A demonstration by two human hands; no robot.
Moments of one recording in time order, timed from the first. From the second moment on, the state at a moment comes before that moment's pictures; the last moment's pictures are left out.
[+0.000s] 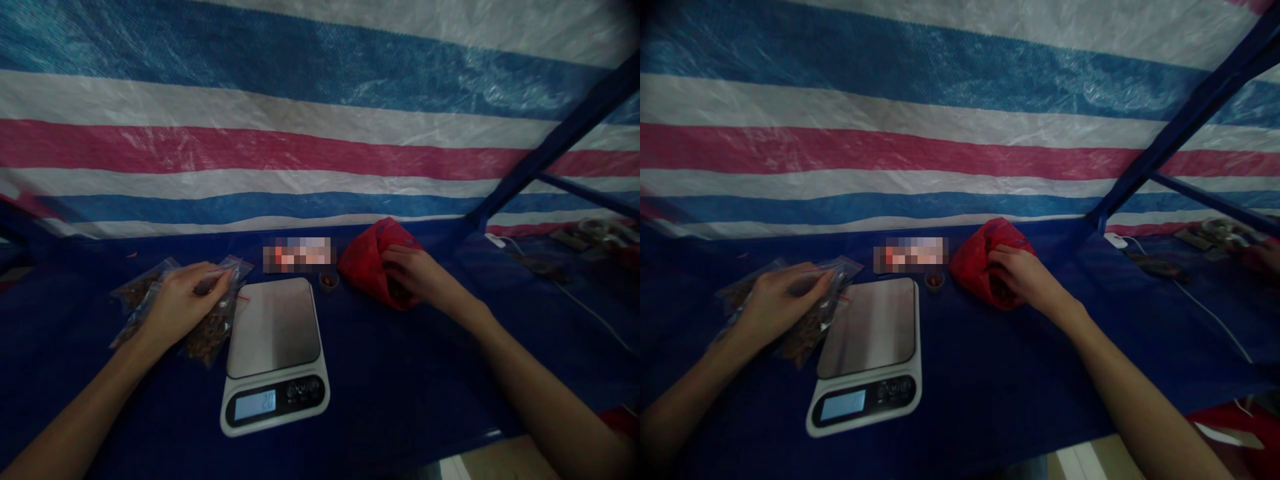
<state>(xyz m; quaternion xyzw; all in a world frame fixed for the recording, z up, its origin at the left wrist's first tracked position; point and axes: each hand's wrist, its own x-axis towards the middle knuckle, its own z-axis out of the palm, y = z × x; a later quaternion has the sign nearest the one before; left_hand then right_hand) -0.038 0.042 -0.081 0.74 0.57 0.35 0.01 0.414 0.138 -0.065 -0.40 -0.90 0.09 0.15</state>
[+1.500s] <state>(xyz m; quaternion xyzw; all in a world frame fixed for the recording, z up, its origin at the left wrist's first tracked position) -0.036 0.040 -0.082 0.79 0.51 0.34 -0.01 0.301 0.131 -0.032 -0.29 -0.90 0.27 0.18</state>
